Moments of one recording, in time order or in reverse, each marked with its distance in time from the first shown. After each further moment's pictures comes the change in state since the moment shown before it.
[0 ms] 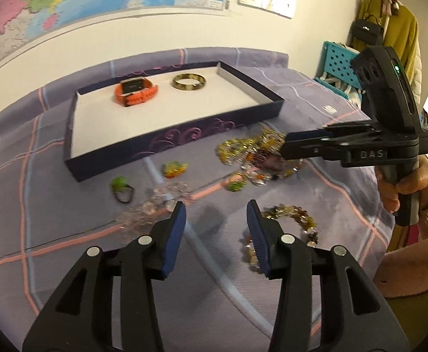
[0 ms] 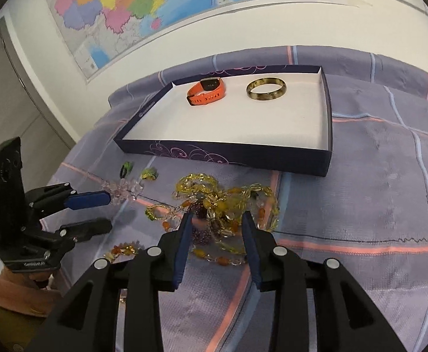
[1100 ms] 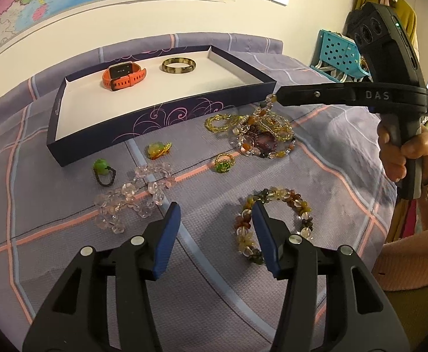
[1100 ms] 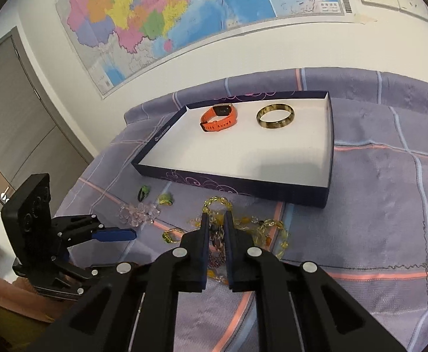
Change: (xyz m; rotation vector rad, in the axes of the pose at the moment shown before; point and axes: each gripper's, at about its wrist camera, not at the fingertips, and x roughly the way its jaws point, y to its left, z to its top) left arm 0.009 -0.005 -0.008 0.004 0.051 -0.023; right arm -0.024 -0.011 0.017 0.034 -0.067 0.125
